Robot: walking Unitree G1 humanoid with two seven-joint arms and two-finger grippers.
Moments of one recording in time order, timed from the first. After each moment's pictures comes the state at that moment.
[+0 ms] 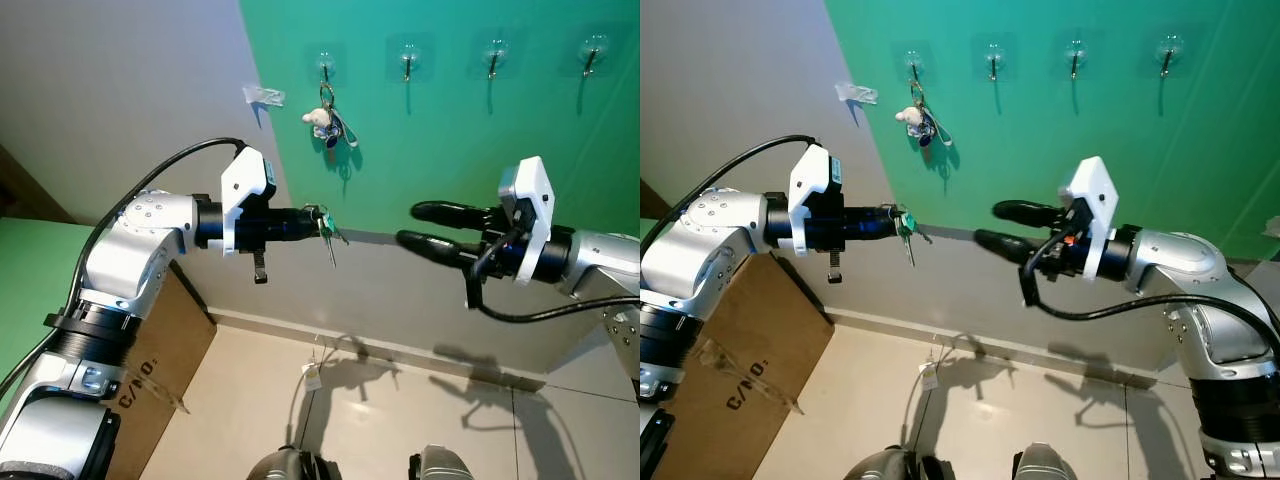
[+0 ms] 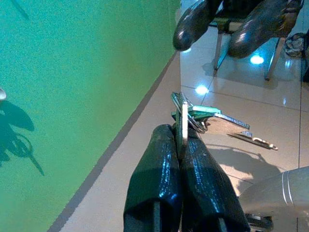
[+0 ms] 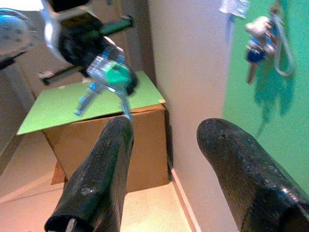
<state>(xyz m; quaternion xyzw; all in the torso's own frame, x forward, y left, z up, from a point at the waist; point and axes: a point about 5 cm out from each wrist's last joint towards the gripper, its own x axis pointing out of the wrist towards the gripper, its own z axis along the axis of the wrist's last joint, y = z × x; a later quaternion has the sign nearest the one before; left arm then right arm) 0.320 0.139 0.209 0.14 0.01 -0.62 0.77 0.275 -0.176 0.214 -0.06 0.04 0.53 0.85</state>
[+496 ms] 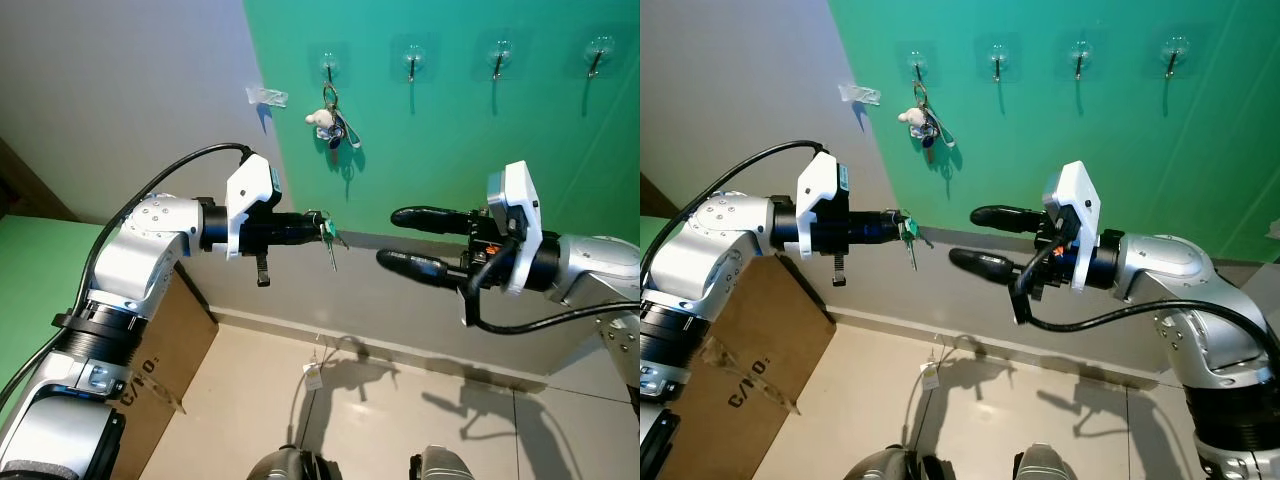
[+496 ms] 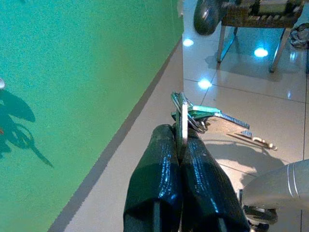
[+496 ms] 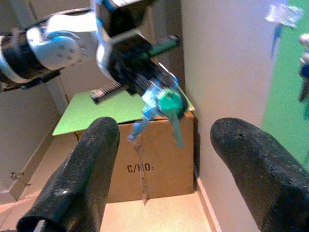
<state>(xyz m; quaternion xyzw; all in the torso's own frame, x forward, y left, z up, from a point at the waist) 0.322 0.137 0.201 0.15 0.02 -0.62 0.77 0.264 -0.161 0.219 -0.03 0.04 0.58 0.82</state>
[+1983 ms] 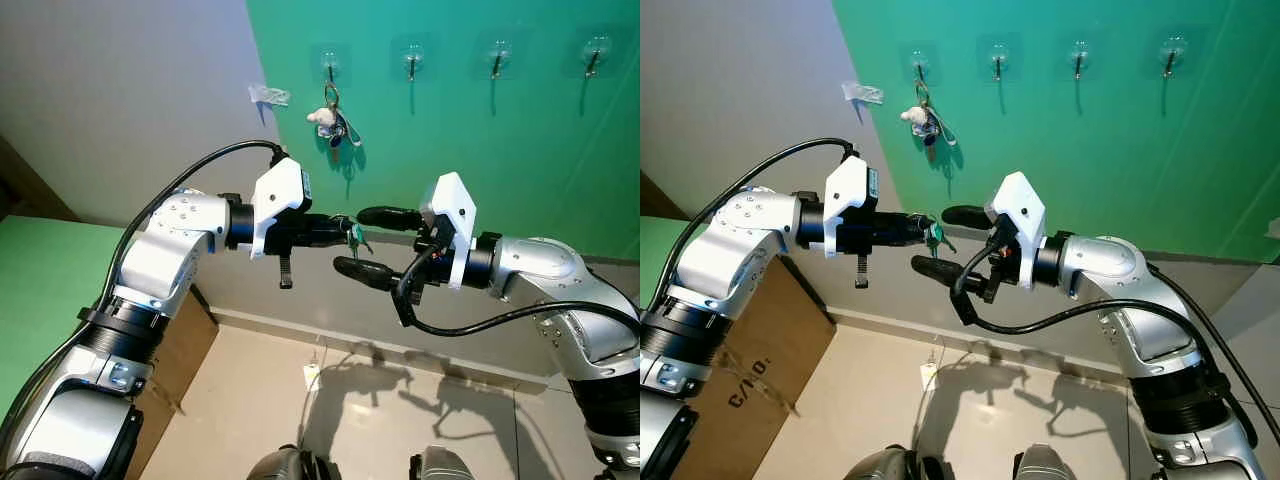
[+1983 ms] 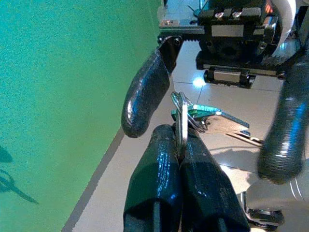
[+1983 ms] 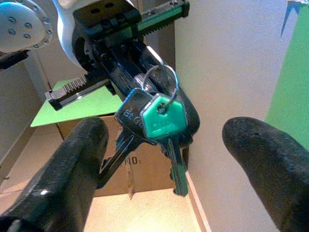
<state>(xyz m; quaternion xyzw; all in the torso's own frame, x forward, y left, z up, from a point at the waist) 0.320 0.110 0.207 0.18 -0.01 -0.64 0.75 0.284 -0.125 0.193 -0.06 0.05 0.55 0.83</state>
